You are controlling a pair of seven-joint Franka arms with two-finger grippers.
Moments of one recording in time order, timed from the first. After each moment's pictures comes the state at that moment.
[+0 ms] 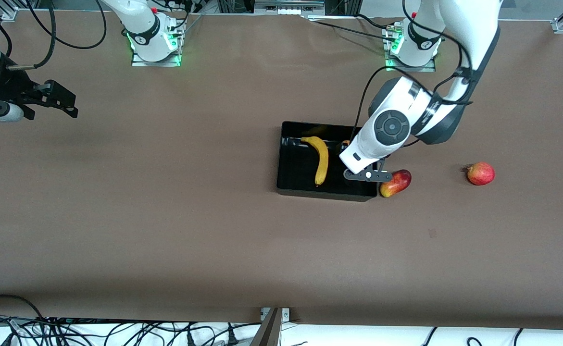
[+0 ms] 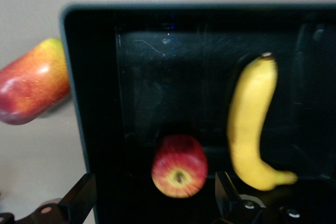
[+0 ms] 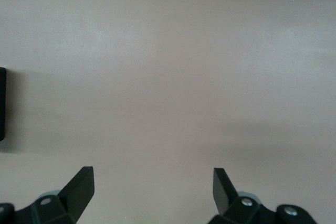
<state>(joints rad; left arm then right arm) -0.15 0.44 -0.36 -1.87 0.09 2.06 -0.48 0.03 -0.01 0.04 -1.60 0.00 1.60 0.02</state>
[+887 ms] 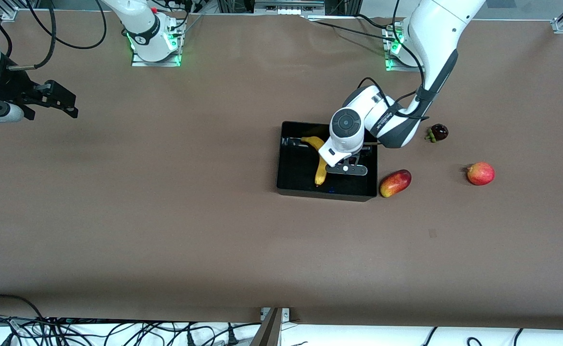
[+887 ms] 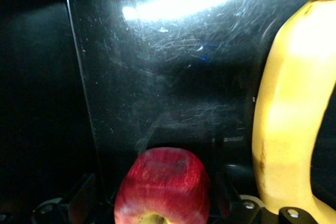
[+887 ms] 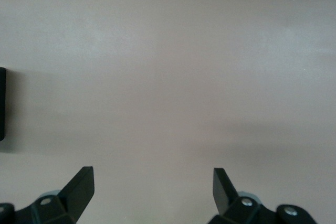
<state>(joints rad) -0.25 0.55 -0.36 -1.93 0.31 2.16 -0.70 0.03 -0.01 0.04 -1.60 0.00 1.60 0.02</state>
